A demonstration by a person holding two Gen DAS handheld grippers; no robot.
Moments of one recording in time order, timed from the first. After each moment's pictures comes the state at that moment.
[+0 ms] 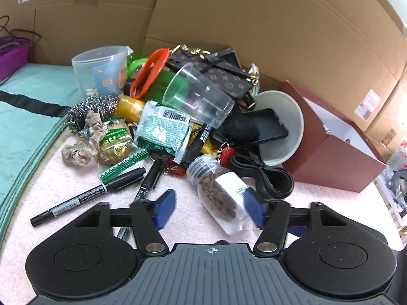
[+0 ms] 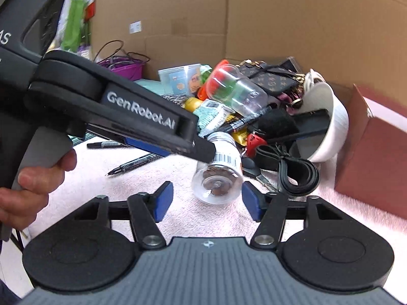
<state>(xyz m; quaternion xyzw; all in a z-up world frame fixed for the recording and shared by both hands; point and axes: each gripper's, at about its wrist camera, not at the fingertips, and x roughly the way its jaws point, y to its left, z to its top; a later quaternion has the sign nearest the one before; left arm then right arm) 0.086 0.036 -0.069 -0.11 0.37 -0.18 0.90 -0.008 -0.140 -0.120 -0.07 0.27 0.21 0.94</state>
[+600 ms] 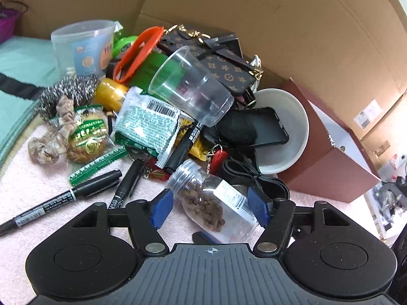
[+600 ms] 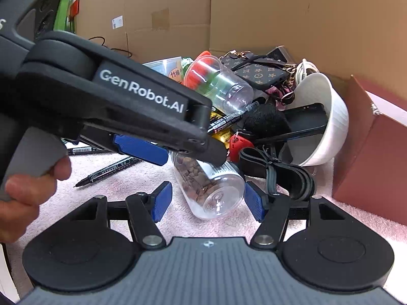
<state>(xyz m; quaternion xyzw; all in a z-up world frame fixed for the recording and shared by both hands) 0.121 0.029 -0.081 -0.16 0.40 -0.21 0.88 0.024 -0.140 -0.127 -0.07 0.28 0.20 0.94</state>
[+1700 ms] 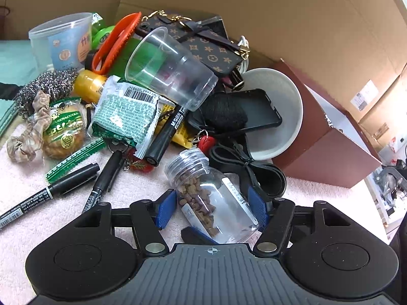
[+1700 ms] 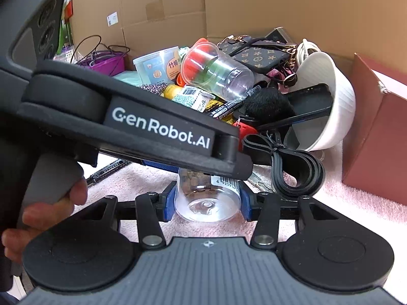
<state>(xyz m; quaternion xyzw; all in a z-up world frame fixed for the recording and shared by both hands) 0.118 0.004 -0.084 -0.13 0.41 -0.22 0.88 0.027 -0.148 -0.128 -0.03 0.31 0.20 0.93</state>
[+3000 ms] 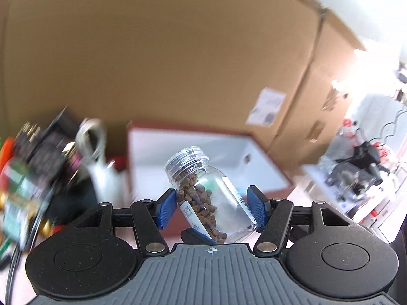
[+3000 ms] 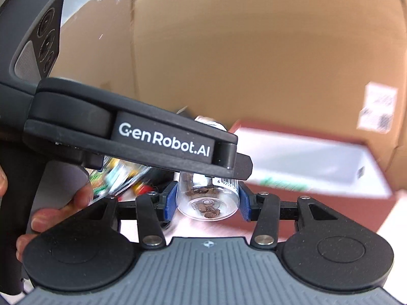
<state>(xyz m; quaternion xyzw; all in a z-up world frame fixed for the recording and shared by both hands) 0.084 -0.194 0.049 -0.04 0.29 -0.31 0.90 -0.025 -0.299 -0.020 0.00 0.20 0.12 0.97</state>
